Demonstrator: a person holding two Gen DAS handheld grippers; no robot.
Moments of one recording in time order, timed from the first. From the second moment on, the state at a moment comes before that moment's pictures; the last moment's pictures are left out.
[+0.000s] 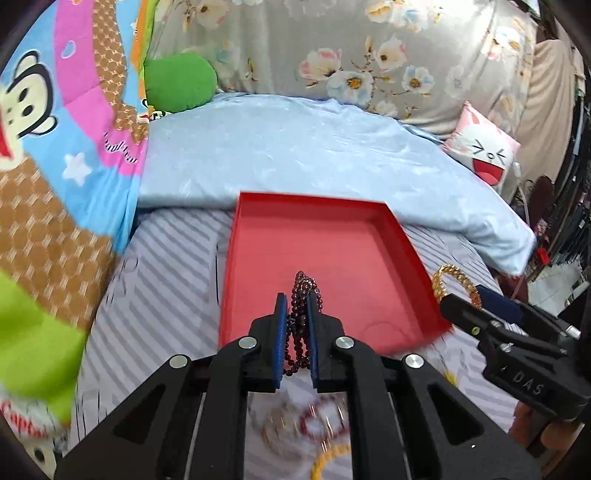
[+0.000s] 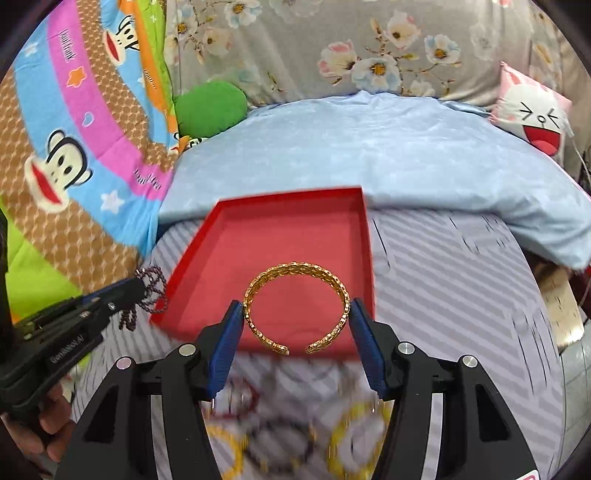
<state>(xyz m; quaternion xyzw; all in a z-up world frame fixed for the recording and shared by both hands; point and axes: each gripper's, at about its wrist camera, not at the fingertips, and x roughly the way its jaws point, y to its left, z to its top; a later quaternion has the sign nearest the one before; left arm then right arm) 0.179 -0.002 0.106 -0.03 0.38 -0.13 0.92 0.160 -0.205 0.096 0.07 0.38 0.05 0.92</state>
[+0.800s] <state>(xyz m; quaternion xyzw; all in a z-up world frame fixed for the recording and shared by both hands) 0.380 -0.037 0.041 -0.01 0.46 -0.12 0.88 0.355 -0.197 0.033 0.04 0.47 0.04 0.88</state>
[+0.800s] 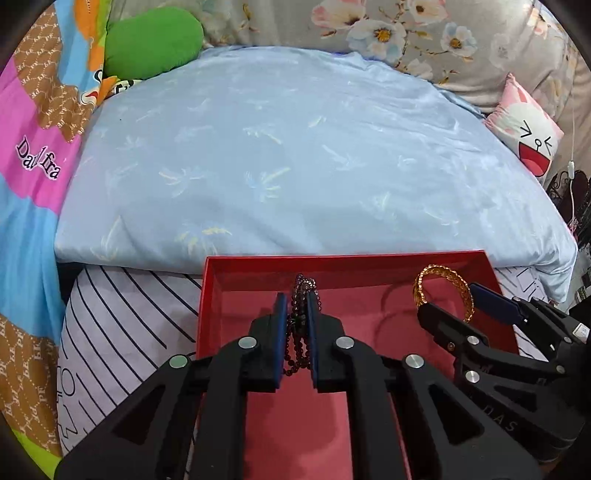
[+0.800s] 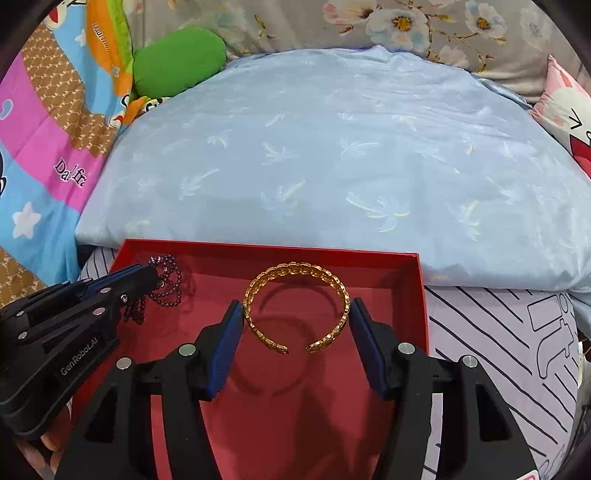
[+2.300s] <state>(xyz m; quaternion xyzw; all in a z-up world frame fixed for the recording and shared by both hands) 0.131 0.009 0.089 0.00 0.41 -0.12 0.90 0.092 -0.196 0.095 0.00 0.41 0.01 0.91</state>
